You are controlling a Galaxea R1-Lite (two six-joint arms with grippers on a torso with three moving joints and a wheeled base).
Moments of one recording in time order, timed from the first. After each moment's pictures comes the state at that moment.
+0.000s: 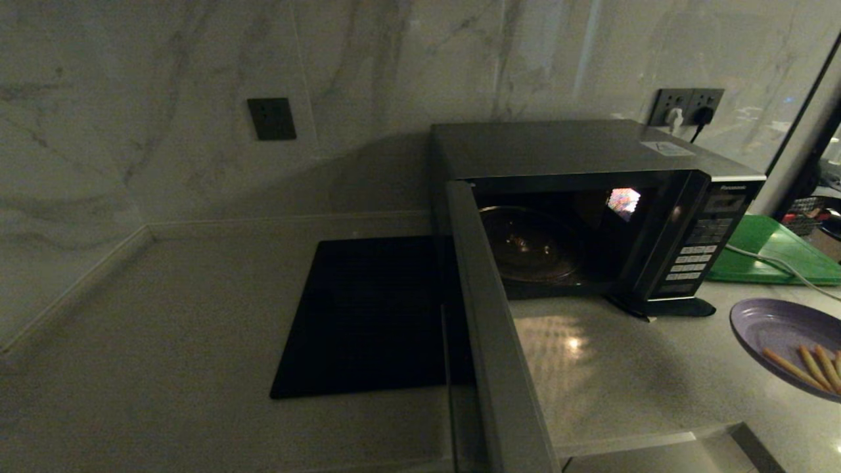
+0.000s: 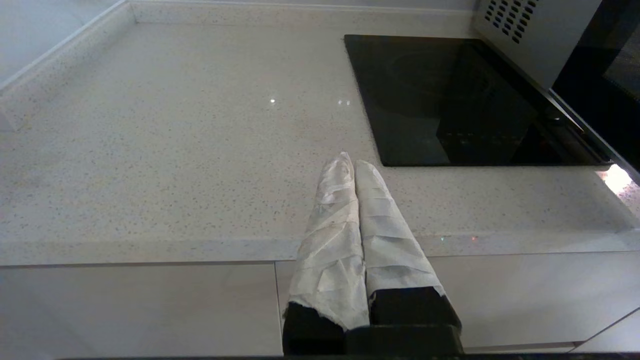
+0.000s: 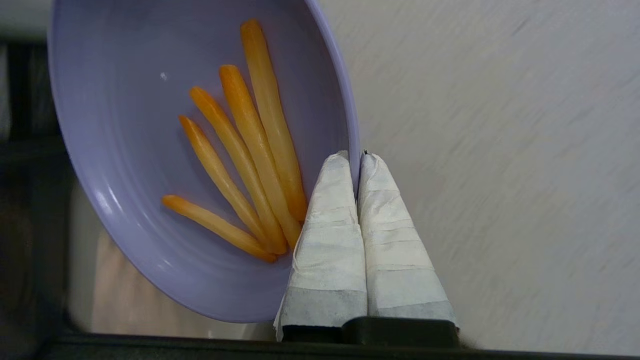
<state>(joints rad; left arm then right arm) 0.00 0.00 0.00 -0.01 0.03 -0.07 -0.87 1.69 -1.03 0.39 0.32 0.41</state>
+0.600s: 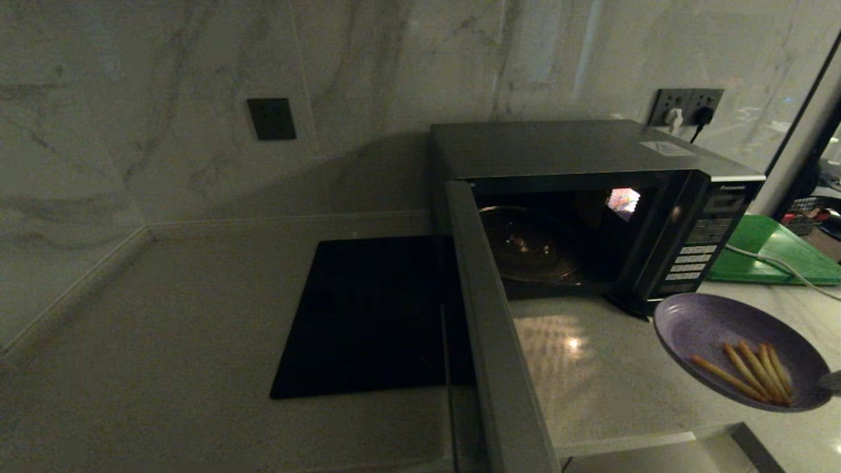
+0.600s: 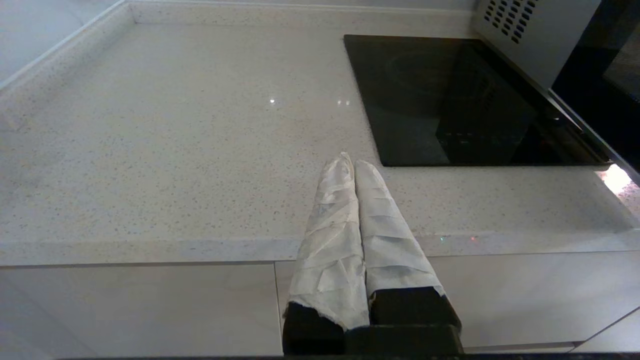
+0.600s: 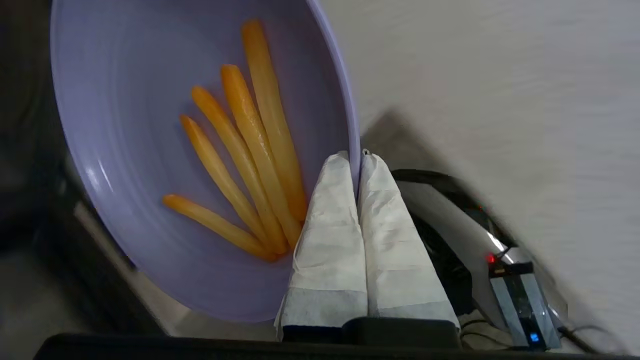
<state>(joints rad) 0.00 0.00 0.00 -0.01 0.03 -0.07 -0.60 1.52 -0.89 0.41 0.35 0.40</state>
